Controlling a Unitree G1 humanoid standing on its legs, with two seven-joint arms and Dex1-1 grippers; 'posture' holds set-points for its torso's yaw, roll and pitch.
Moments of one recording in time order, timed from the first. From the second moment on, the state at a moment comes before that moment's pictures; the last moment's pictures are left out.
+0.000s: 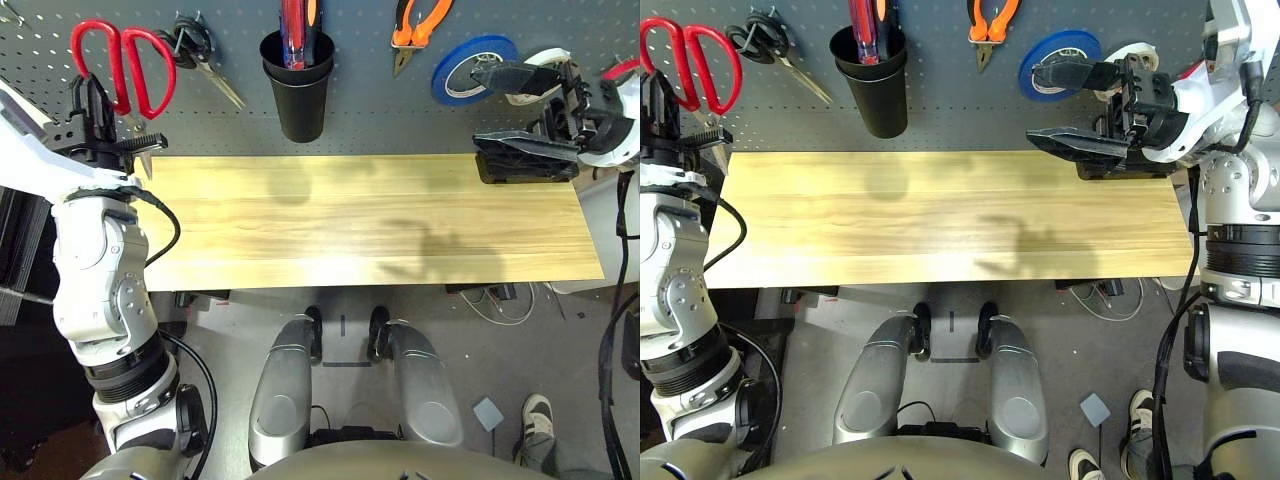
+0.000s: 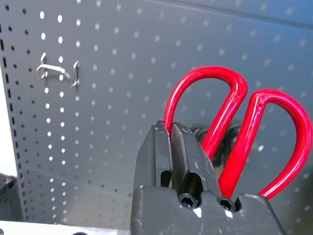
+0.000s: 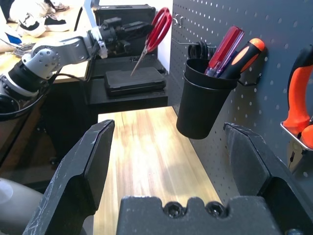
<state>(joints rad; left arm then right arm) -0.43 0.30 0.41 -0.54 -0.26 0.46 0.11 -0.77 -0.73 -0.18 0.20 0.68 0.31 1.44</state>
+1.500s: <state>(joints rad) -0.38 0.24 0.29 -0.20 -0.23 0.33 0.07 -0.64 -0.60 -0.15 0.15 0.62 0.23 1.34</state>
